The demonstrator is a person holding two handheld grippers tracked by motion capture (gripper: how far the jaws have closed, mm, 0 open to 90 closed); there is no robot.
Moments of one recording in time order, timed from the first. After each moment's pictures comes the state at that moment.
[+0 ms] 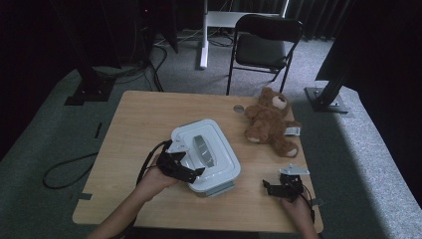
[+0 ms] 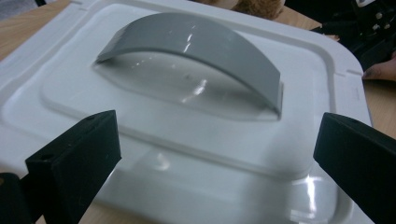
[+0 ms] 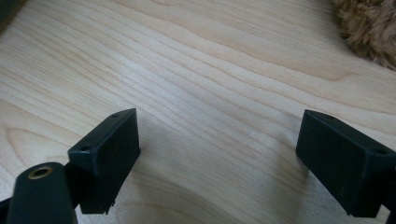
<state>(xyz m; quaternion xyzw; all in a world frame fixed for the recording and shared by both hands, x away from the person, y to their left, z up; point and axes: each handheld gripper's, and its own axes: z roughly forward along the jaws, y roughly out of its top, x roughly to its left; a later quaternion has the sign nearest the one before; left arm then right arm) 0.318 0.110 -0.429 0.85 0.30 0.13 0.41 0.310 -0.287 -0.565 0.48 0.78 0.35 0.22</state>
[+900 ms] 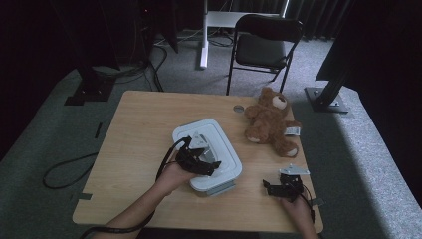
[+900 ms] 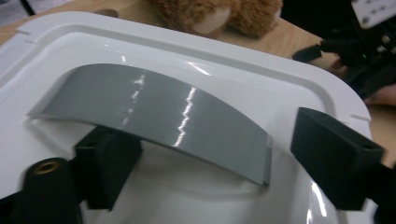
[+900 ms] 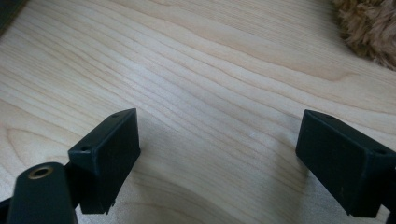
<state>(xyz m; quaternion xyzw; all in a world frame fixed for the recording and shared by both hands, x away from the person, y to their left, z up) 0.333 0.067 -0.434 0.84 0.31 0.15 0.41 0.310 -0.287 -0.565 0.48 0.78 0.35 0.22</state>
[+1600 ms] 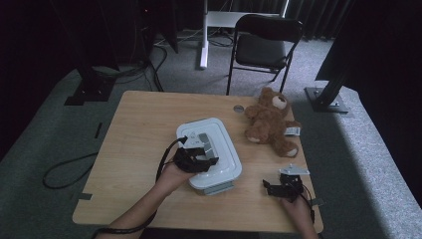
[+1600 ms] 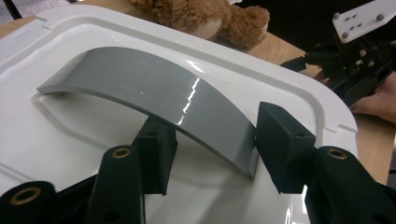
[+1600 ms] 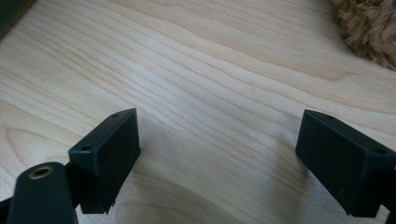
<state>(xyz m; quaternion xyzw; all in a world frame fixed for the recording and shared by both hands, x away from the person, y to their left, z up) 0.333 0.075 -0.436 0.83 0.30 0.11 0.45 0.310 -0.287 -0.565 0.48 0.78 0.35 0.22</state>
